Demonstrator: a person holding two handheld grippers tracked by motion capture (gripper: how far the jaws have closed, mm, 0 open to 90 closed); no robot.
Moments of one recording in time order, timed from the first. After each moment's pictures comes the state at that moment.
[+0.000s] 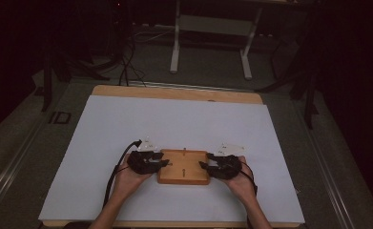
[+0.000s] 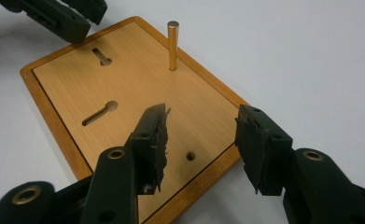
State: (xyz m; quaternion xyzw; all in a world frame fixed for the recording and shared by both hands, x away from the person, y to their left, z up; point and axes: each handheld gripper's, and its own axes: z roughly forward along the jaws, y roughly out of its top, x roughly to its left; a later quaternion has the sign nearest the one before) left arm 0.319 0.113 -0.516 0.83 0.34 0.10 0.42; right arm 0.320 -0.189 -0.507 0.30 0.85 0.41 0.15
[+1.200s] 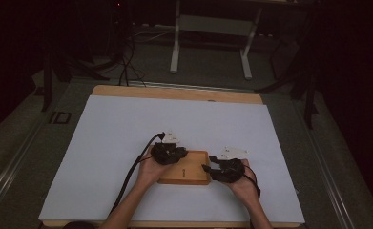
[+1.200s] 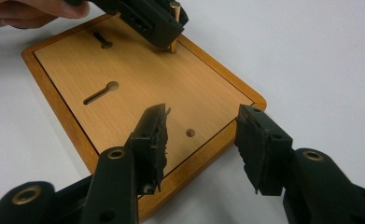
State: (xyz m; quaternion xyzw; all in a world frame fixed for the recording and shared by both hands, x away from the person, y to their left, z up) left arm 0.357 0.052 -0.520 0.84 0.31 0.10 0.44; right arm 0.313 -0.198 -0.511 0.29 0.85 0.40 0.15
